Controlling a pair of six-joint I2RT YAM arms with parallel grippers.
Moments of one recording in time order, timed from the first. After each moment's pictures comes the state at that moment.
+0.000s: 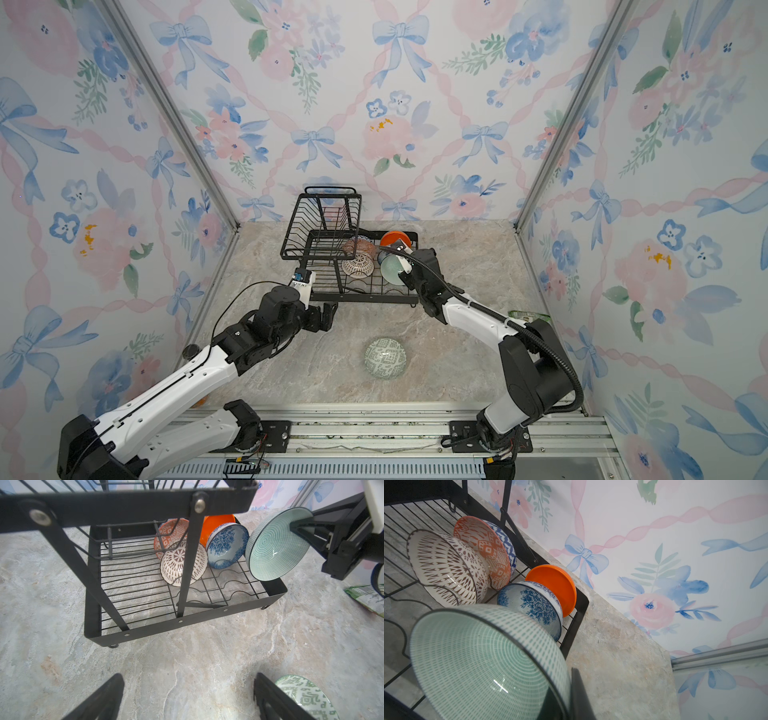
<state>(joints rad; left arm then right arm) -0.64 0.98 0.75 -0.35 -0.21 -0.29 0.53 1.58 0.98 0.20 0.33 -0.44</state>
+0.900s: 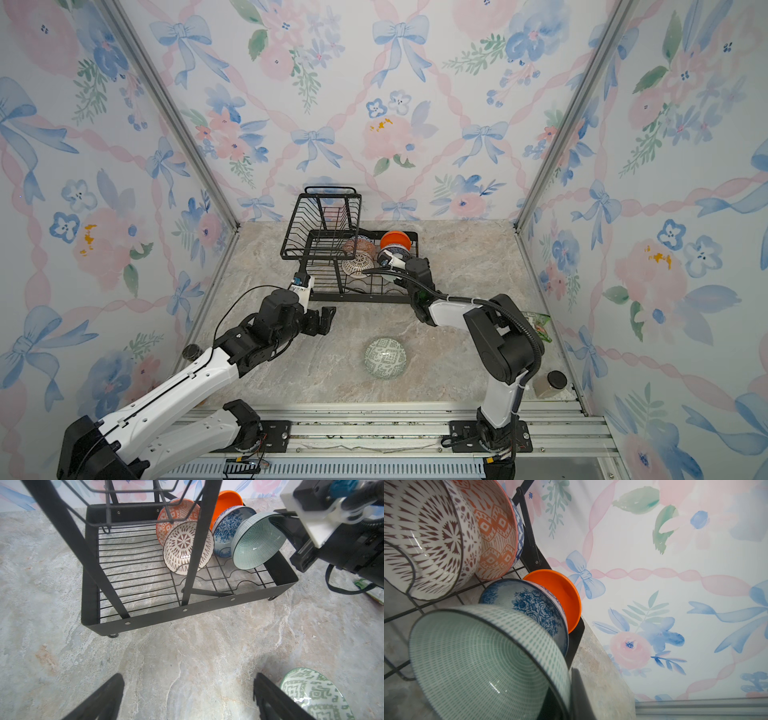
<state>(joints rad) -0.61 0.98 0.70 -0.34 -0.18 -0.28 0.52 1.82 0.93 0.63 0.32 -0.83</state>
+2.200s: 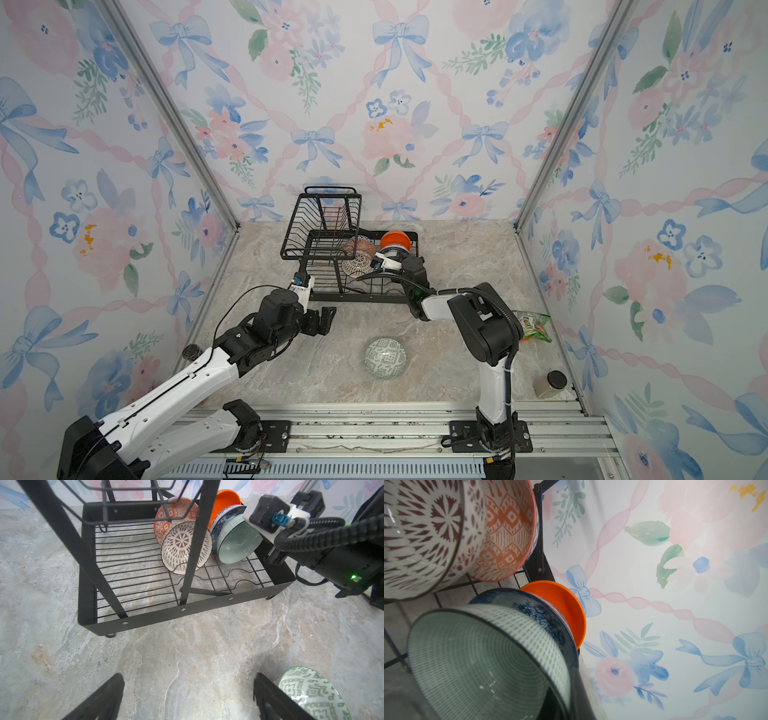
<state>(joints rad) -0.61 0.98 0.70 -0.34 -0.16 -0.28 0.52 1.99 1.01 0.77 0.28 -1.06</state>
